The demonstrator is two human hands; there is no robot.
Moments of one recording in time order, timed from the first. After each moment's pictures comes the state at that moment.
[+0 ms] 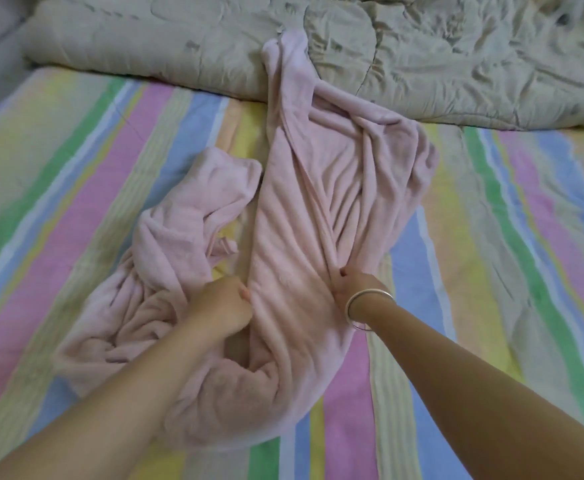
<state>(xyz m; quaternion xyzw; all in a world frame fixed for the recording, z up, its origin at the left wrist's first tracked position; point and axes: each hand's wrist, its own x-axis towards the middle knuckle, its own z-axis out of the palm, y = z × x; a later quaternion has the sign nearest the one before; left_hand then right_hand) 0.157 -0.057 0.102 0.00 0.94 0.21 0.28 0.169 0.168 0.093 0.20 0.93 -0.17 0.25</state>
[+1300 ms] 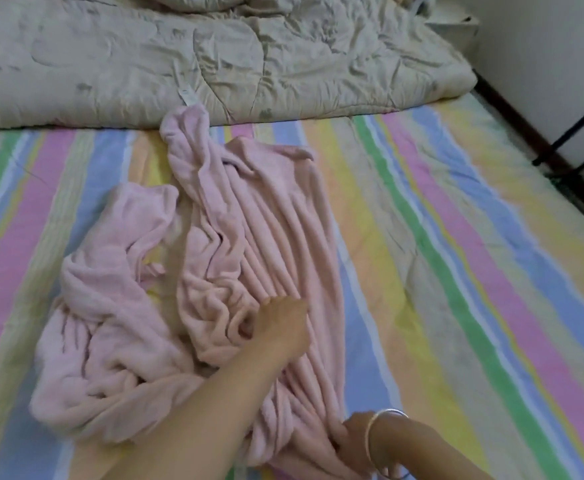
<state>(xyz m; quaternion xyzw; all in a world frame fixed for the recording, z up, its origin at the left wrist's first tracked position) 0.247 0.109 0.135 0.32 0.91 0.07 0.24 0.399 0.204 0.140 0.12 0.78 -0.12 0.60</state>
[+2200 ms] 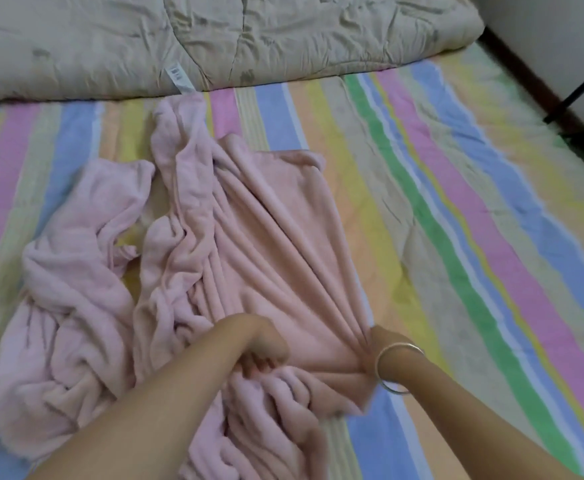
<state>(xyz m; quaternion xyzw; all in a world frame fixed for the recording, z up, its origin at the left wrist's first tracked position) 0.250 0.106 0.140 0.15 0.76 -0.05 0.63 0.381 0.284 0.088 0.32 0.85 -0.15 0.39</state>
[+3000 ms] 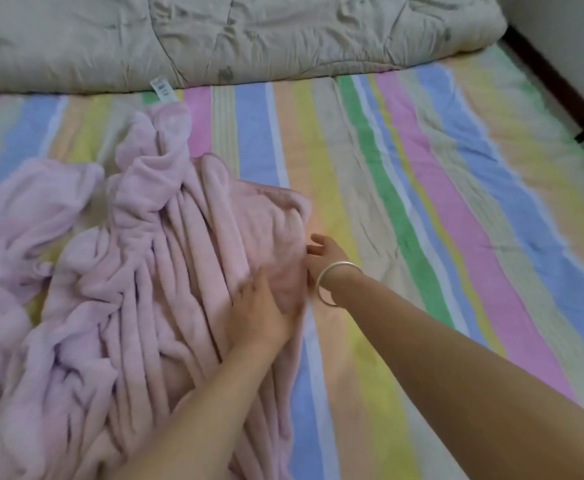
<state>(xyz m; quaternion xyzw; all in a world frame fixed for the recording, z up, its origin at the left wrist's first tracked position) 0.237 0.240 0.039 0.04 0.96 0.21 0.17 0.213 0.378 0.061 0.36 0.70 -0.61 0.11</state>
